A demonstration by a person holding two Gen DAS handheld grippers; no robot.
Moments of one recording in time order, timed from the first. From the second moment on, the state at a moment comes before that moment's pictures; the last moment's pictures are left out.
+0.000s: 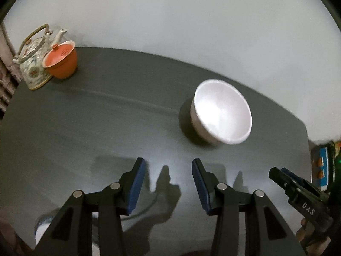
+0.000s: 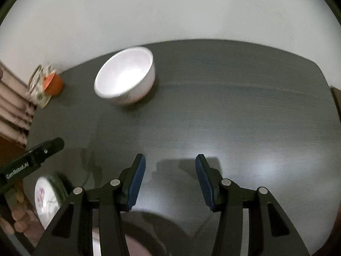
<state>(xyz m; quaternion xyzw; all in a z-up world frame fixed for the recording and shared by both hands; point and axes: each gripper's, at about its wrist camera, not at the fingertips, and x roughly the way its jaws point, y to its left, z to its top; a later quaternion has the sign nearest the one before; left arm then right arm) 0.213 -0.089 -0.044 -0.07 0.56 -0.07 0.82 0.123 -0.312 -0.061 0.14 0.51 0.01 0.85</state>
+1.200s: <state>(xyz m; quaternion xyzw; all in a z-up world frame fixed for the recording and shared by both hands) 0.303 -0.131 -0.096 -0.10 0.60 -0.11 0.79 0.253 -0.283 -0.103 0.19 0.56 0.04 0.81</state>
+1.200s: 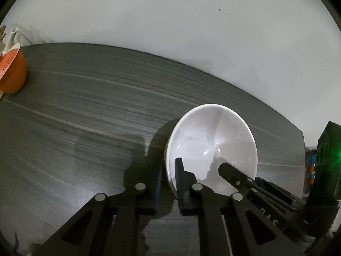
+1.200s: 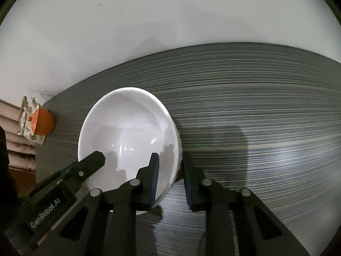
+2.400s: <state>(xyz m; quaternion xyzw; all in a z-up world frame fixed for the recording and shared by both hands) 0.139 -0.100 0.023 -0.09 0.55 -0.13 0.82 0.091 -0.264 0.003 0.18 0.51 0.05 0.84</state>
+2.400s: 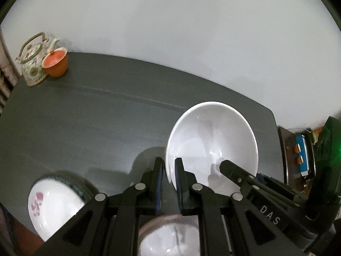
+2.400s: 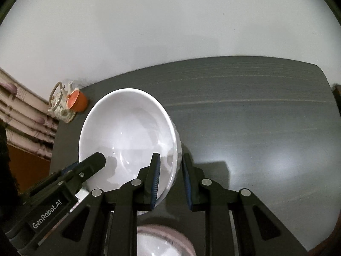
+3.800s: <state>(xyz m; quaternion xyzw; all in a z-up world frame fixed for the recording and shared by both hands) -0.006 -0.074 -0.011 -0.09 0.59 -0.13 0.79 -0.059 -0.228 -0.034 0.18 0.54 0.05 0.82</state>
